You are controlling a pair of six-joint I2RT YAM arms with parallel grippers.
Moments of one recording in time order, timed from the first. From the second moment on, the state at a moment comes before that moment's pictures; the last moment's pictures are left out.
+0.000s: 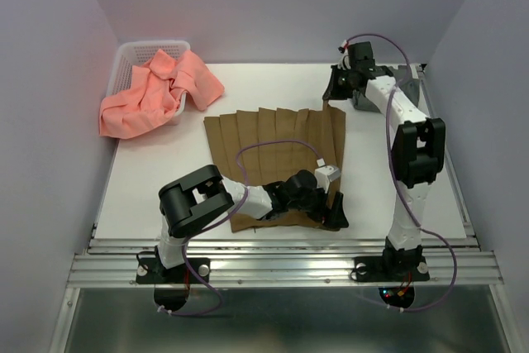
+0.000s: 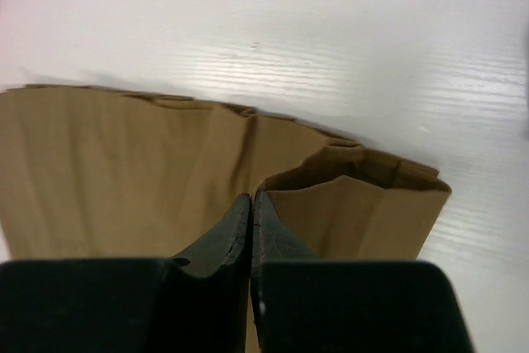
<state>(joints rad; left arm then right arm) -1.15 1.90 0.90 0.50 0.32 -0.68 0.16 2.13 1.87 -0.58 -0.25 0.29</state>
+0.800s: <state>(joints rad) -1.15 1.91 0.90 0.51 0.32 -0.69 -0.05 2.04 1.77 -0.68 -0.03 0.31</state>
